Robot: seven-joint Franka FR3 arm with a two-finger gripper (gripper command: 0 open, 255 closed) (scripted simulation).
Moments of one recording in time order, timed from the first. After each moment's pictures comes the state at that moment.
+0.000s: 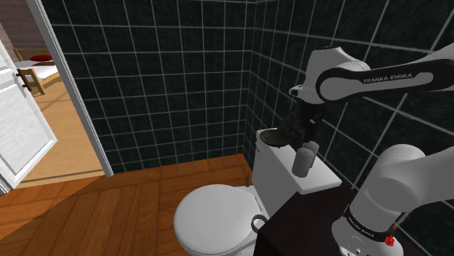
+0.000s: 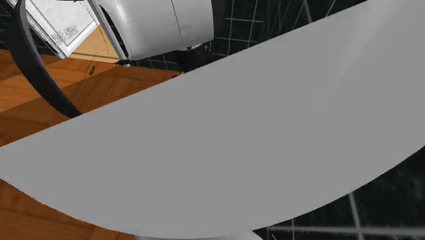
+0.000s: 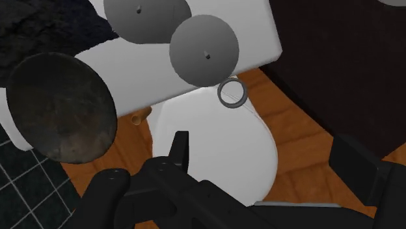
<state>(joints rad) 0.02 -0.82 -0.11 -2.75 -0.17 1.94 -0.73</state>
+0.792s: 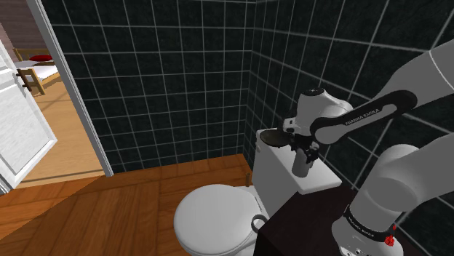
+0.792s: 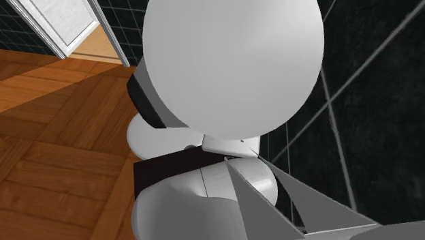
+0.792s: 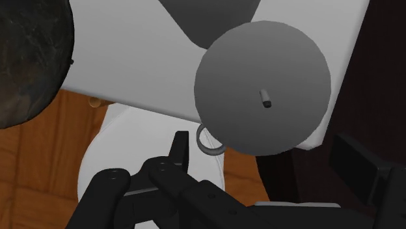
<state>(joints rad) 0.01 -0.58 -0.20 -2.97 -0.48 2.38 -1.14</state>
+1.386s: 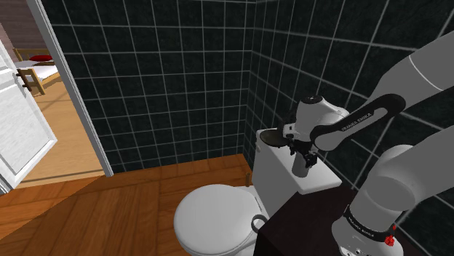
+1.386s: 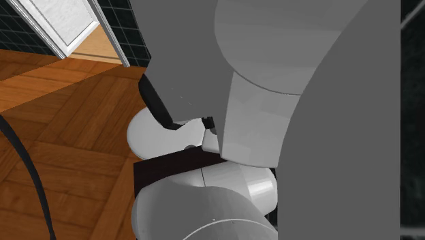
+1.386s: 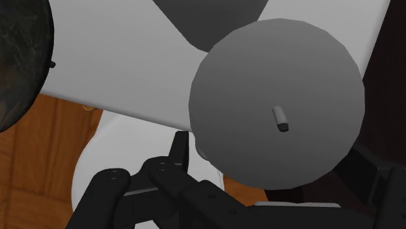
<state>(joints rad) -0.03 -0.48 -0.22 -2.99 -0.54 2.51 -1.12</state>
